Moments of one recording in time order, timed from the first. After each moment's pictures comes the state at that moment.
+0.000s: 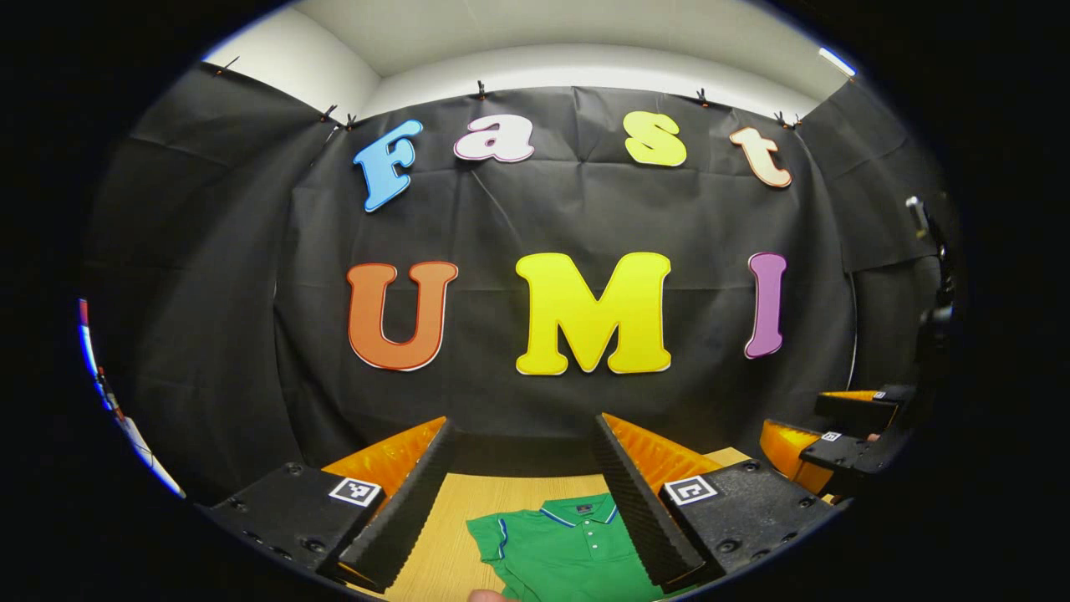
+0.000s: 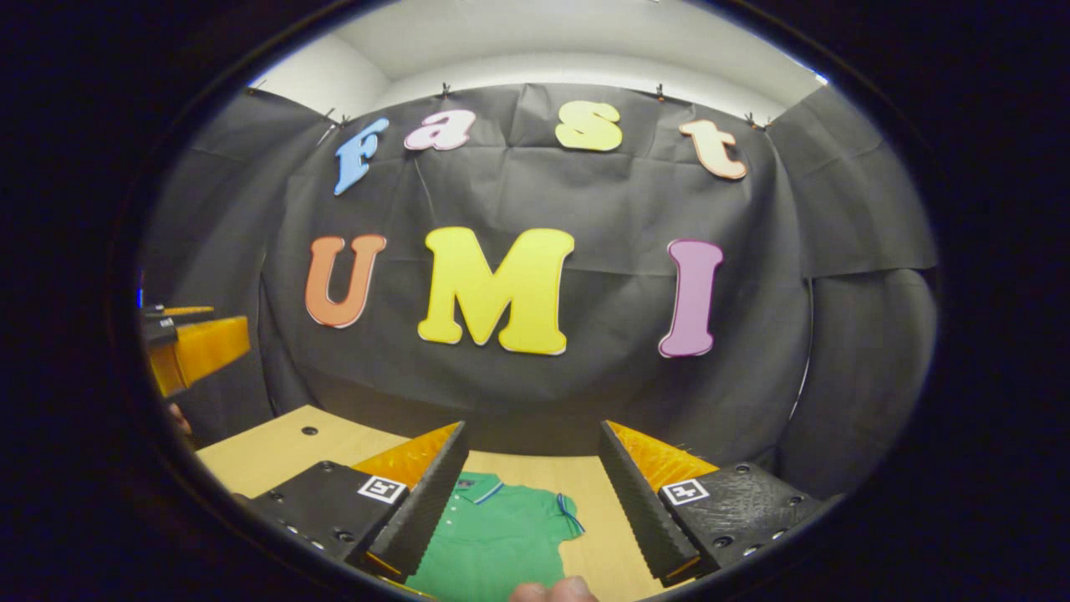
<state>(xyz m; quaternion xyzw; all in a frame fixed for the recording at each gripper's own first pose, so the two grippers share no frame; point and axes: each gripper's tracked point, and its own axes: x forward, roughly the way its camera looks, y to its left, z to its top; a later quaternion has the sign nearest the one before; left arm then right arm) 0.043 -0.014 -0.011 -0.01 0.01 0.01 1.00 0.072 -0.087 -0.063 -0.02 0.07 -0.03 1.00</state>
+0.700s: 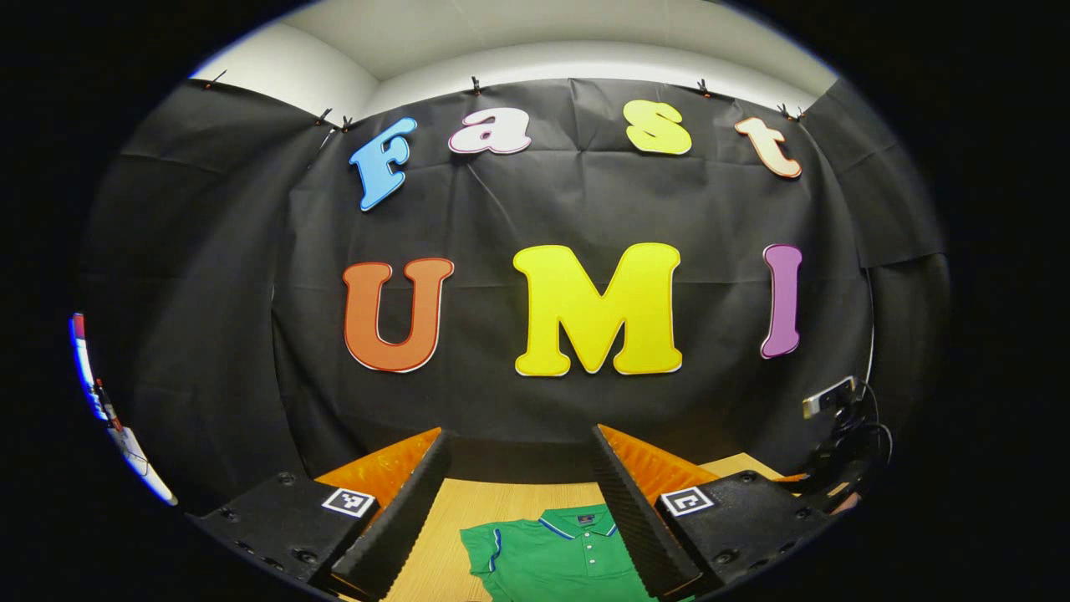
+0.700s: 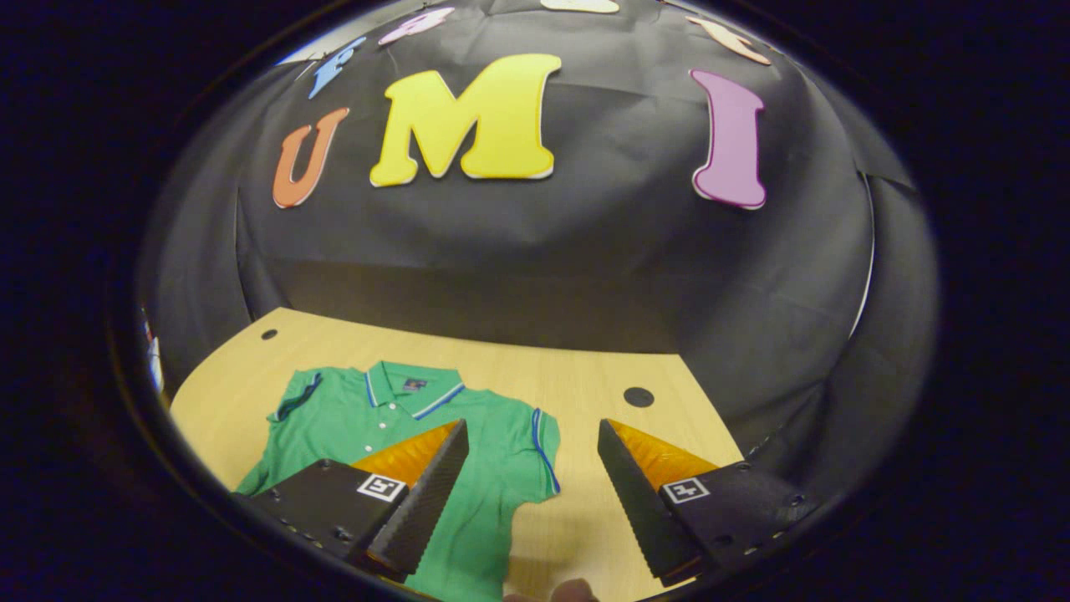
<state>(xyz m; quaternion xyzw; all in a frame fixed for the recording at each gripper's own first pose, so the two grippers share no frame) 0.079 -0.034 -0.032 0.00 0.04 0.04 1.00 0.177 -0.167 -0.280 -0.02 0.28 0.00 0.96</state>
